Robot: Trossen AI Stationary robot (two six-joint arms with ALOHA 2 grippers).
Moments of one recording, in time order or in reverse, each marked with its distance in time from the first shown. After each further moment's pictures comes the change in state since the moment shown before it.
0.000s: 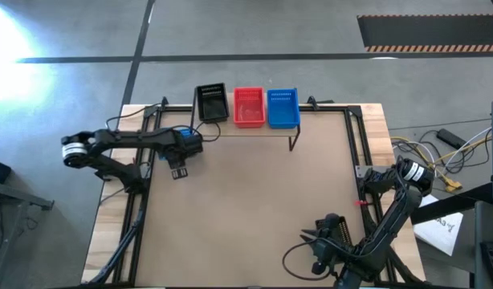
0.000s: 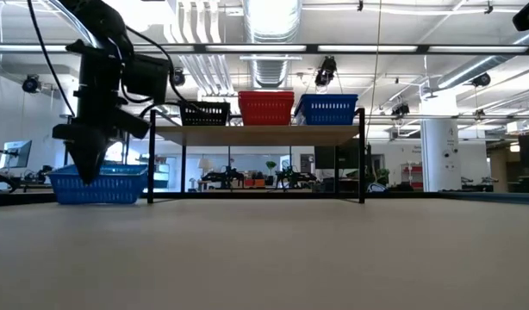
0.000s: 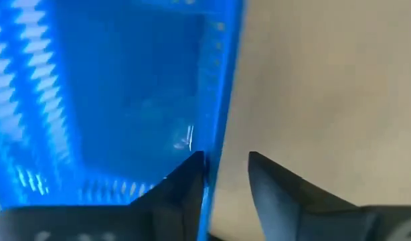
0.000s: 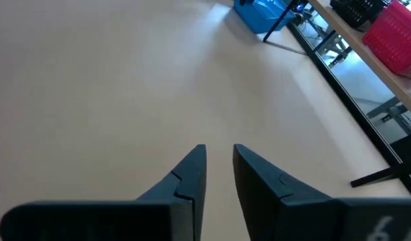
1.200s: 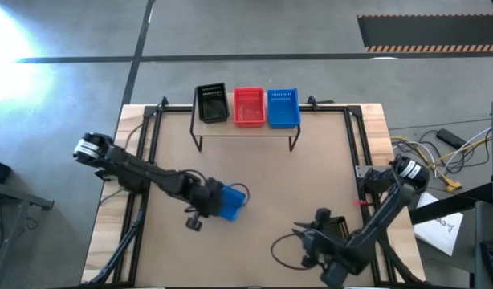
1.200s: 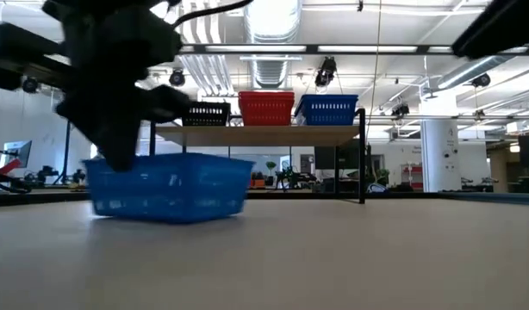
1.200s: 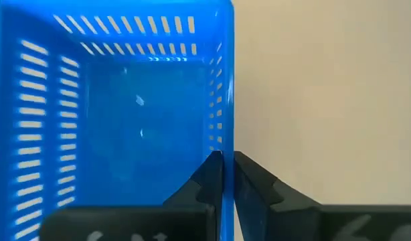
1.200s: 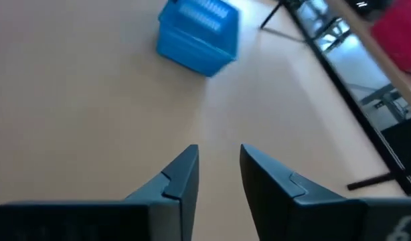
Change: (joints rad) left arm -0.660 0.177 0.142 0.512 0.337 0.086; right arm -0.112 -0.001 0.000 0.076 -0.045 -0.129
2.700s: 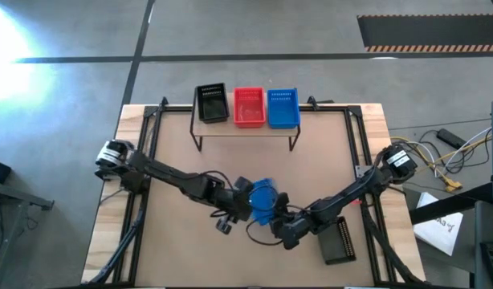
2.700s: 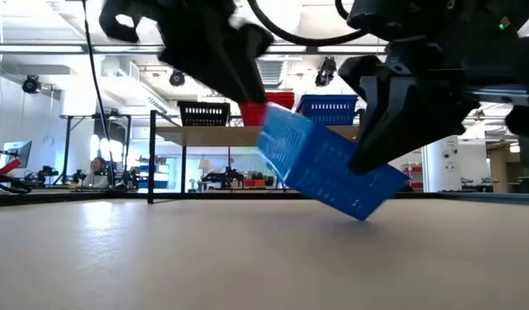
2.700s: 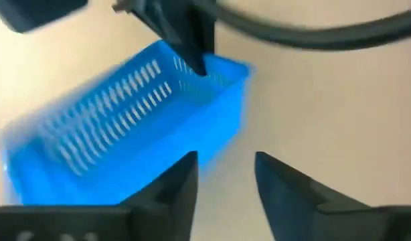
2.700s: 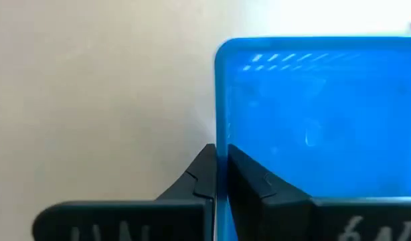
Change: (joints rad) left arm 0.005 0.224 0.385 0.048 -0.134 0.168; right arm -0.395 0.000 -0.190 0.629 -0.586 -0.880
